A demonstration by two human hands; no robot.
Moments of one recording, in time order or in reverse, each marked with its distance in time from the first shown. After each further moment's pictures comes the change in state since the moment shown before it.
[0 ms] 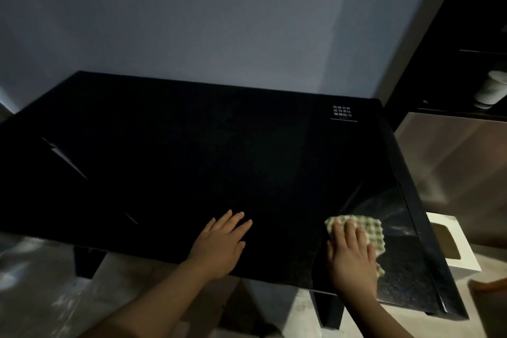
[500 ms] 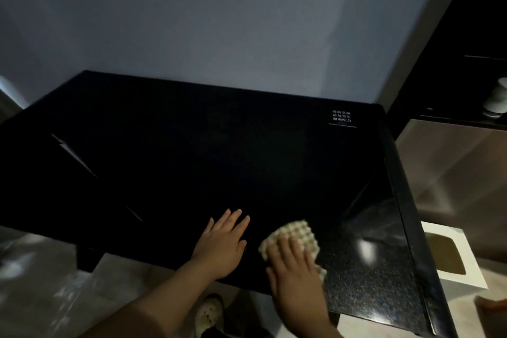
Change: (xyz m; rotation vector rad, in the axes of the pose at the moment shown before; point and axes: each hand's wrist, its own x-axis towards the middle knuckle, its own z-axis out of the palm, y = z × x) left_hand 0.022 0.036 -0.003 -0.080 -0.035 -0.136; right_hand -0.011 -0.021 0.028 -0.006 -0.037 -0.520
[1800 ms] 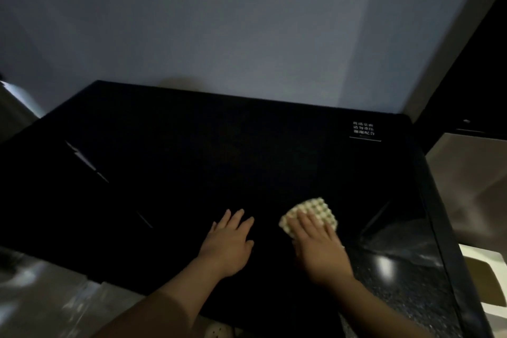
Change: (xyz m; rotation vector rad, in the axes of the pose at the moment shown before) left_hand 0.042 -0.014 -0.042 -0.016 -0.101 -0.076; right_hand 0.101 0.023 -0.048 -0.077 0.062 -0.095
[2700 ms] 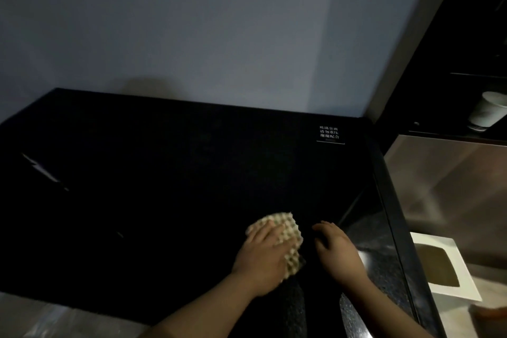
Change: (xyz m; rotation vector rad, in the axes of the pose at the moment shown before) left_hand 0.029 0.084 0.031 0.097 0.134 0.395; right_hand -0.029 0.068 -0.018 0.418 0.016 0.398
